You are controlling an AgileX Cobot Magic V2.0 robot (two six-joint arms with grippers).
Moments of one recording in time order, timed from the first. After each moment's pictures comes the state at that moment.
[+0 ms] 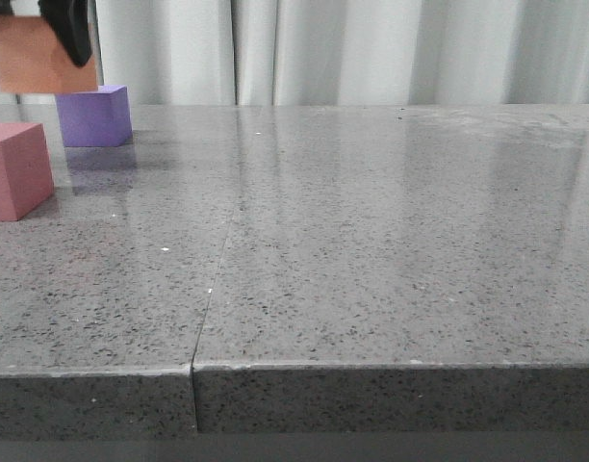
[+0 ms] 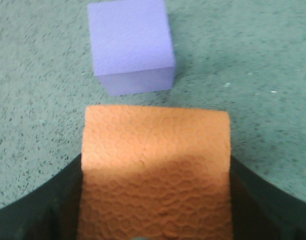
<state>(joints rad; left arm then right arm) -0.24 1.79 -1.68 0.20 0.97 -0.29 0.49 0.24 -0.41 -0.13 0.61 0.38</state>
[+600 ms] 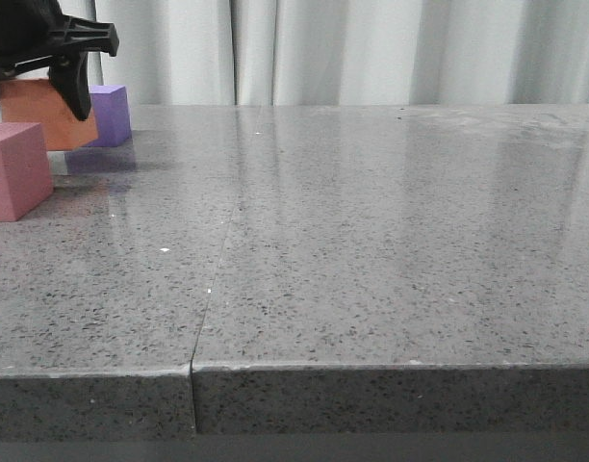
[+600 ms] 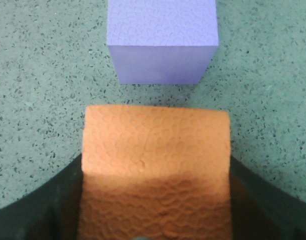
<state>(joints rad) -0.23 1.79 -1.47 0.28 0.72 -0.47 0.49 0.24 -0.41 -0.13 0.61 0.38</state>
